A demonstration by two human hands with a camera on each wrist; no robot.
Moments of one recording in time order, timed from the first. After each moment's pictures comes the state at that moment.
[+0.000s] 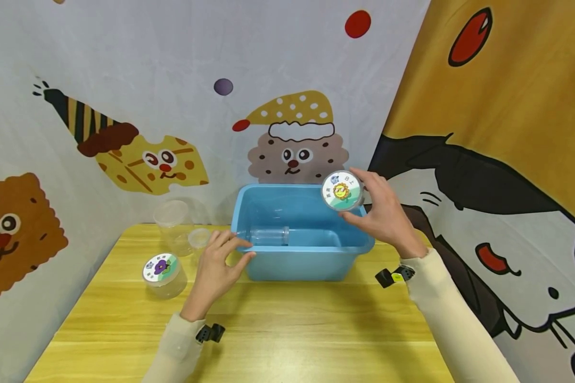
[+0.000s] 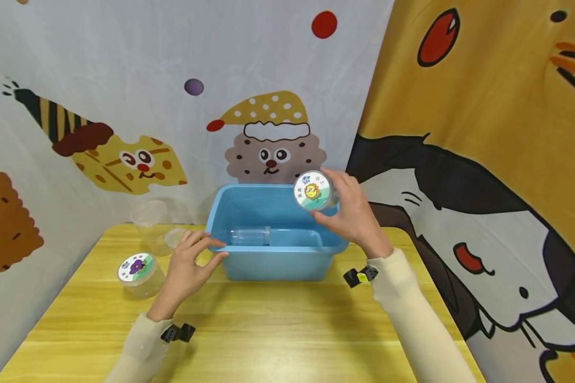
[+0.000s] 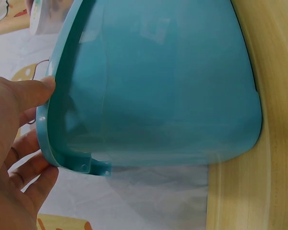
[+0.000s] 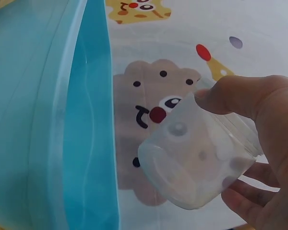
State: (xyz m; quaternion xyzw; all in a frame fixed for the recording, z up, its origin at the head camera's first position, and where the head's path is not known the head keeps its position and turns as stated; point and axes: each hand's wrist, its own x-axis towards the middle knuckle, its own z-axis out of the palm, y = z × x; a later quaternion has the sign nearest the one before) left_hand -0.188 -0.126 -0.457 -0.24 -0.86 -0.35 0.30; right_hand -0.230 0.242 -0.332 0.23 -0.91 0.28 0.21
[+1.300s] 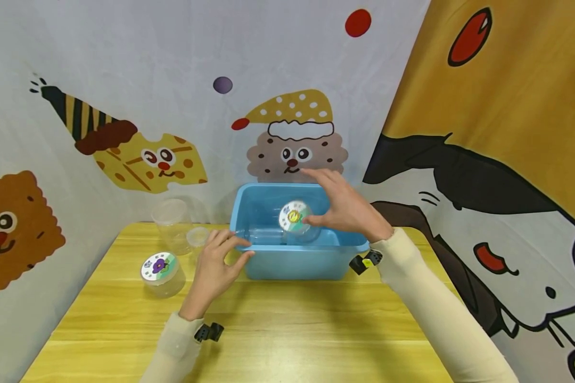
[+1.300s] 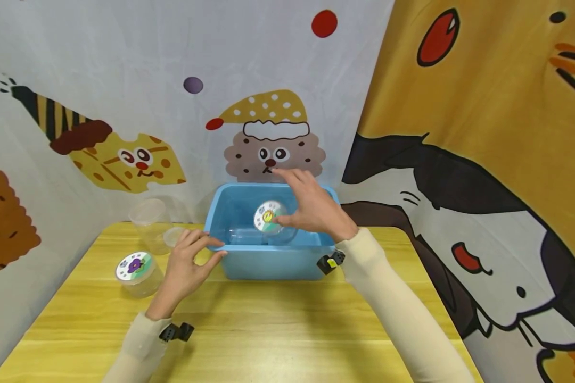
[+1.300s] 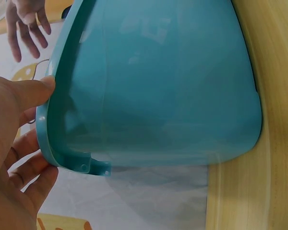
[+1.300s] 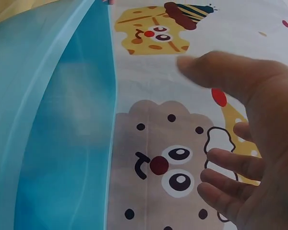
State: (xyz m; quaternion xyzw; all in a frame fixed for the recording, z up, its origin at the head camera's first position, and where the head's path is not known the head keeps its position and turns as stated) left_hand -0.189 -0.126 -0.458 -0.24 -0.85 -0.34 0.31; right_hand -0.244 0.179 -0.310 0.29 -0.93 0.23 0.06
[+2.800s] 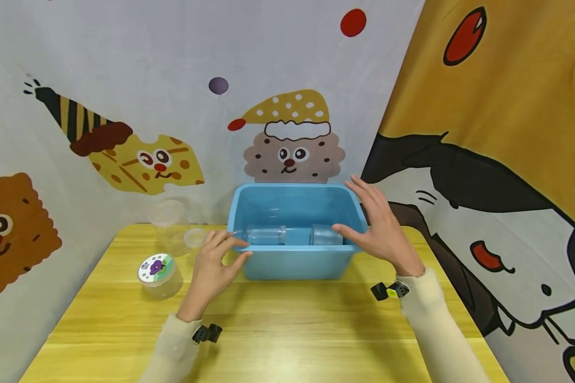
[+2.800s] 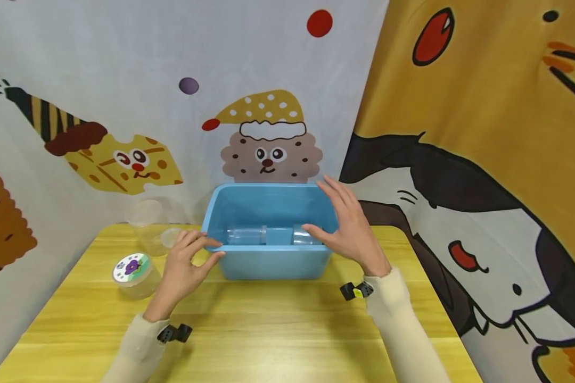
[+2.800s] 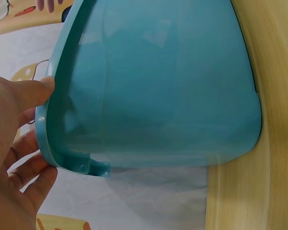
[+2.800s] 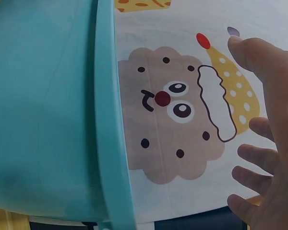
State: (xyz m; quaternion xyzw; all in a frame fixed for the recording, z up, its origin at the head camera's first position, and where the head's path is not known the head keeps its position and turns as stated) left_hand -0.190 -0.124 -0.459 -0.25 -0.85 -0.34 0.31; right_hand -0.215 0.251 -0.363 0.24 -0.91 0.27 0.21
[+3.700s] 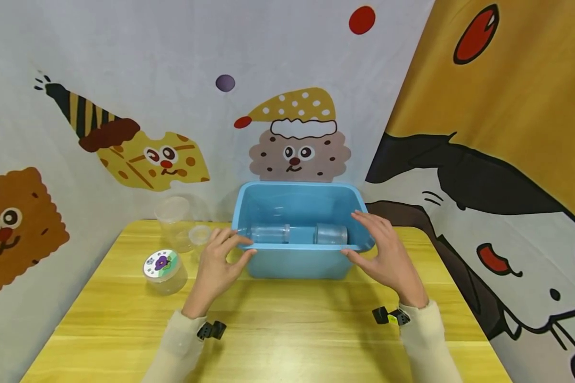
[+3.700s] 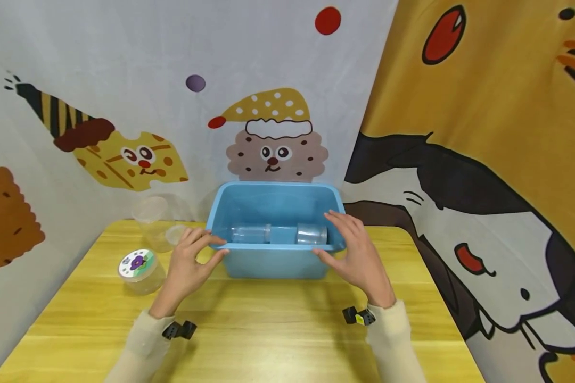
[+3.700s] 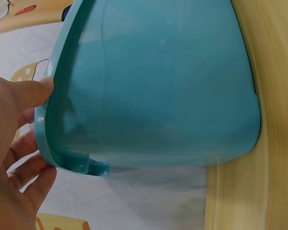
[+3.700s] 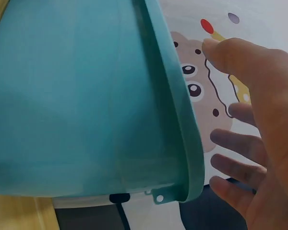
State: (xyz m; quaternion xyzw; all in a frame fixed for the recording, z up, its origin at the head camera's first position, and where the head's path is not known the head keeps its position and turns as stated) left_hand -0.191 -0.123 -0.461 -0.24 -0.85 -0.35 0.31; right_hand -0.184 0.261 -0.415 0.23 -0.91 0.27 0.22
